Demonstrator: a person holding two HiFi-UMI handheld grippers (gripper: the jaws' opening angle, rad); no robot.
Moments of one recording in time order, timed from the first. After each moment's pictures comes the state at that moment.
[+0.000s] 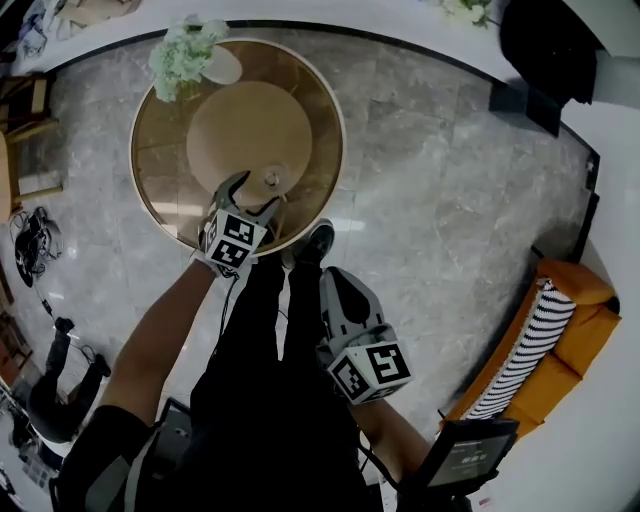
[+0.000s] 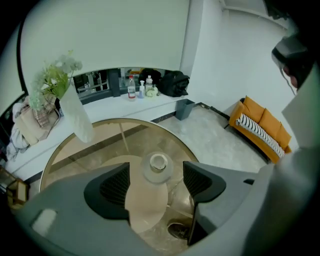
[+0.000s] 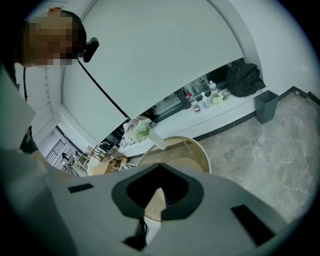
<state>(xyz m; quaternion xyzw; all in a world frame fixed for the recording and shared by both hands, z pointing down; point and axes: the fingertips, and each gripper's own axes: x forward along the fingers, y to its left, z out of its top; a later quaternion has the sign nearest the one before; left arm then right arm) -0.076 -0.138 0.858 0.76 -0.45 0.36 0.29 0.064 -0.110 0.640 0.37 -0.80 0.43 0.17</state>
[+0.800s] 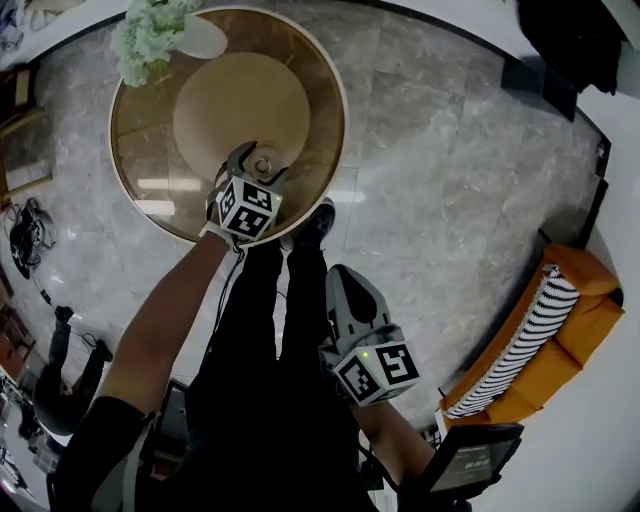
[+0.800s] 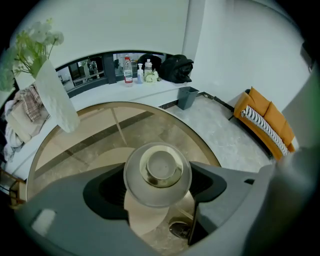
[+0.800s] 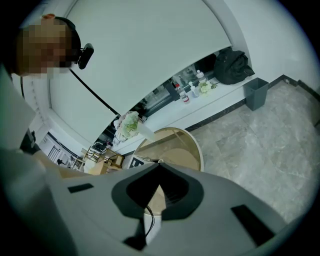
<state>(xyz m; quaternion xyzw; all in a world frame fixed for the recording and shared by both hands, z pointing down) -0.055 -0.163 0.938 0.74 -0.43 0.41 0.31 0.085 -0.109 0.690 0.39 -0.76 0.48 0.20</state>
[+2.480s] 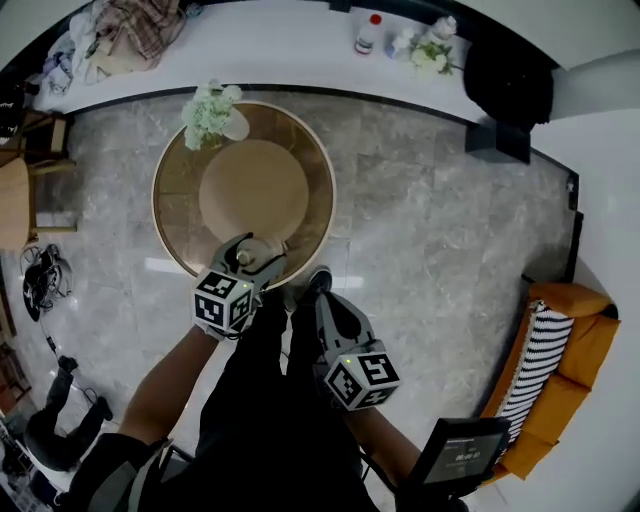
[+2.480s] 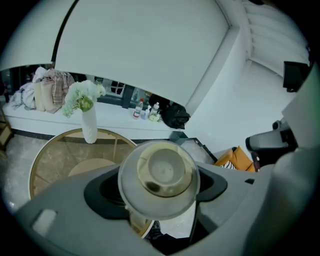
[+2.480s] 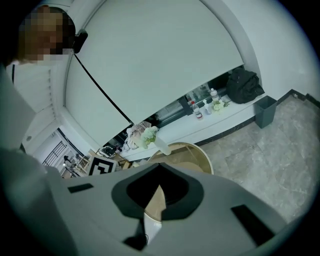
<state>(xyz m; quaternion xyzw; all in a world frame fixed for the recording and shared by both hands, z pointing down) -0.057 -0.116 0.697 0.76 -0.48 0.18 0.40 0.067 -0.091 0.590 0.38 -0.81 0.43 0.15</state>
